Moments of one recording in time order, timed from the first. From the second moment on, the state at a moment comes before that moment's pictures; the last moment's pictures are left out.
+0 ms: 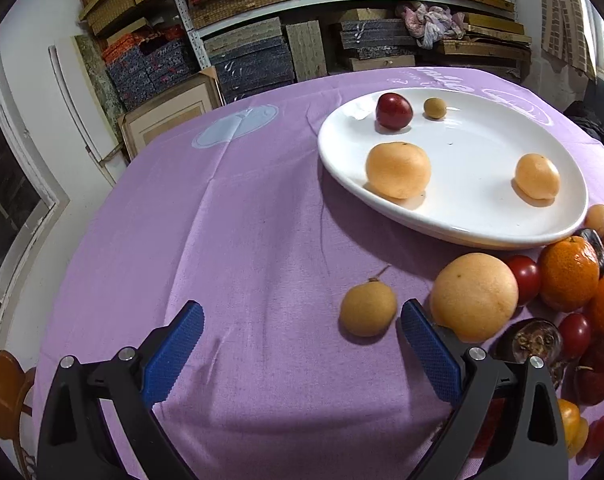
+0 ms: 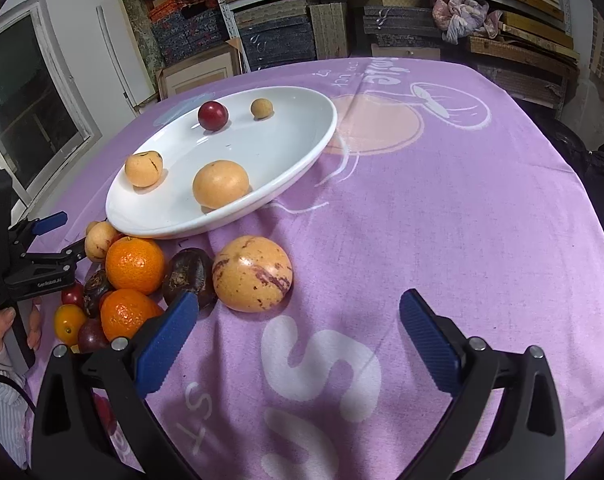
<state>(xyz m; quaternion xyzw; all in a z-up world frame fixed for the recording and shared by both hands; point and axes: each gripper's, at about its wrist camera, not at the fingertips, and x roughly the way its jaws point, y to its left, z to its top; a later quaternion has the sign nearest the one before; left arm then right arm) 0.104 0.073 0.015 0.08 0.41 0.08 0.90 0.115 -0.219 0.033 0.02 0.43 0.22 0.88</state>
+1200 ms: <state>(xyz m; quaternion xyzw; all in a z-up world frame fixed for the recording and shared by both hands) 0.091 0.061 0.009 0.07 0.42 -0.03 0.90 0.105 -0.207 0.038 -0.02 0.42 0.24 0.88</state>
